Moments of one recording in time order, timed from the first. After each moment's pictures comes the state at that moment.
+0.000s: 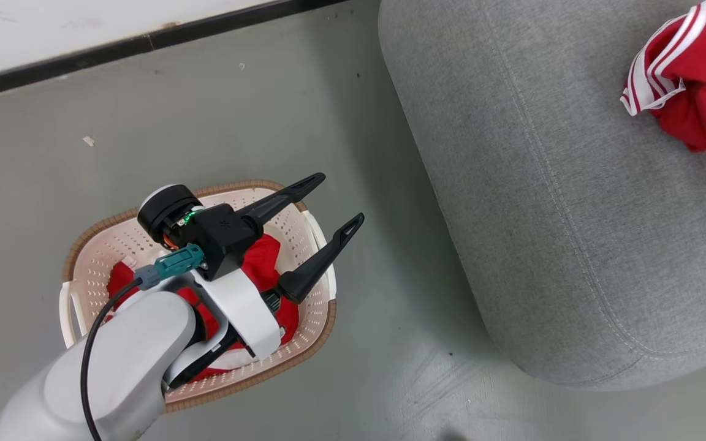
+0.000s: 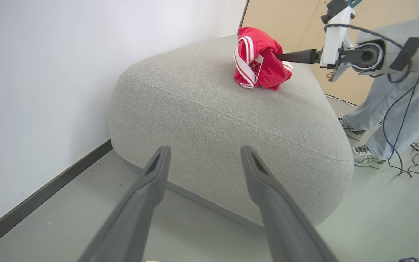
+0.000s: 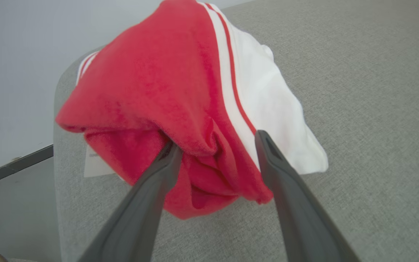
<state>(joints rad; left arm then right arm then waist) -0.73 0.41 -0.89 0.03 -0.66 -0.11 -0.13 -0.78 -0.37 0.05 0.85 0.48 0.12 -0.18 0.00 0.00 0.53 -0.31</state>
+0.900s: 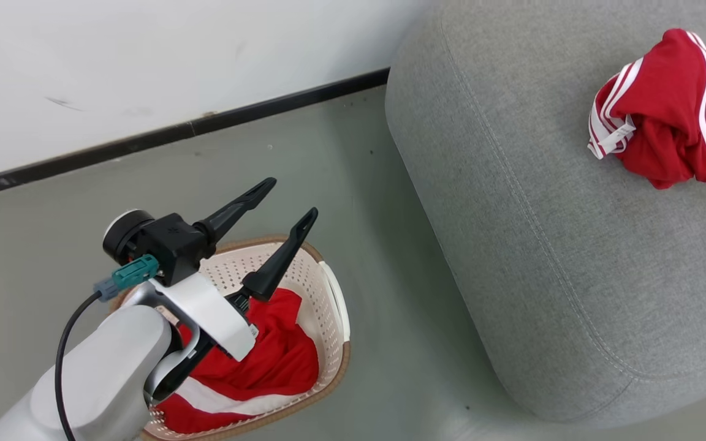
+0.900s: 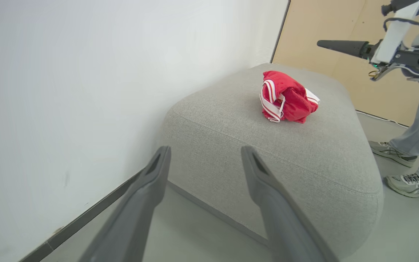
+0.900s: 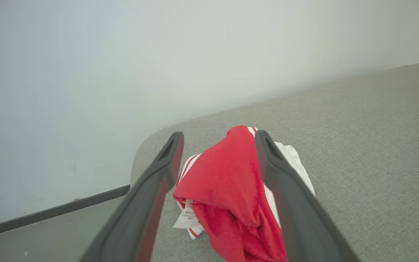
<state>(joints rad) -0.65 0.41 -0.81 0.13 -0.70 -0.08 -0.22 -0.71 -0.42 0.15 0.64 0.54 0.12 -0.25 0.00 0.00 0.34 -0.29</state>
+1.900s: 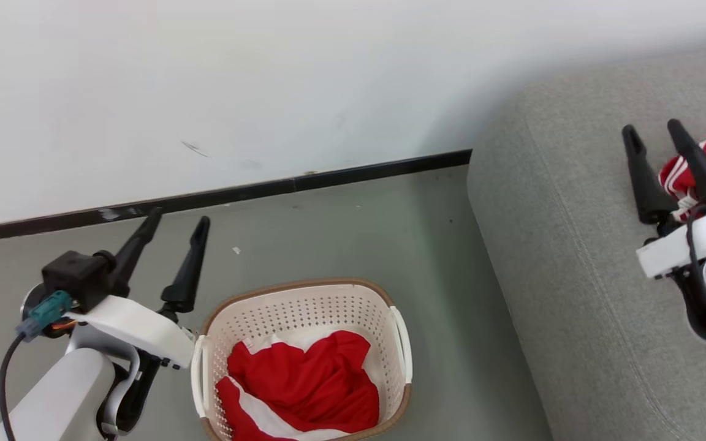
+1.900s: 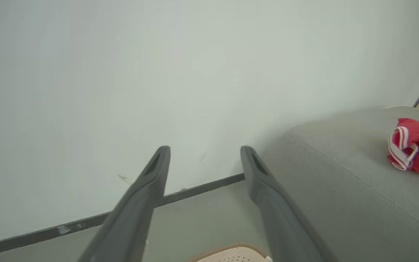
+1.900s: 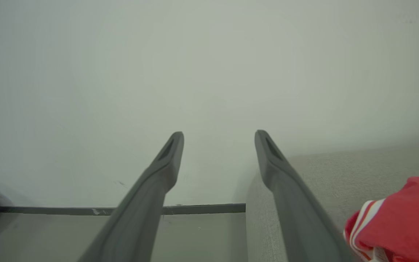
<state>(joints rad) -0.45 0.41 -0.59 0.20 -0.78 0.07 -0.25 -0.49 -0.36 0.20 0.33 0.53 0.12 -0.25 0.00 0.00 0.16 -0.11</state>
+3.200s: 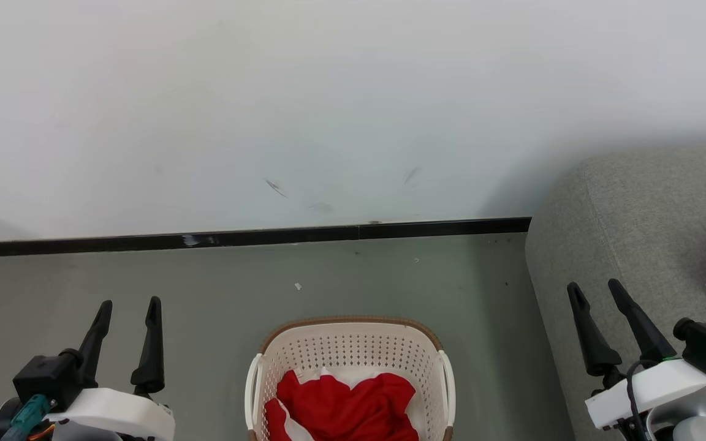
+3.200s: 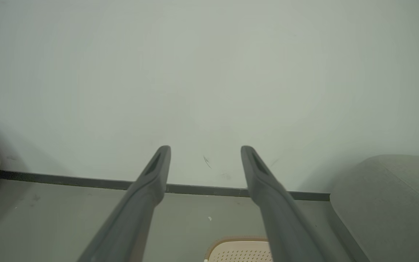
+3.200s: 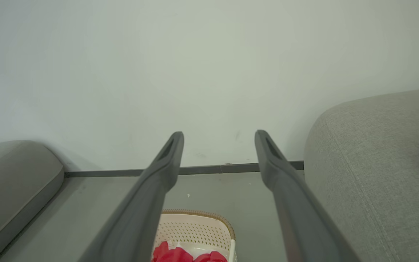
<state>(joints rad) -0.09 0.25 -0.23 0.15 -0.60 0.13 -0.25 -0.04 -0.16 0.08 0.14 0.37 0.12 -0.25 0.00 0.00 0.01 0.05</state>
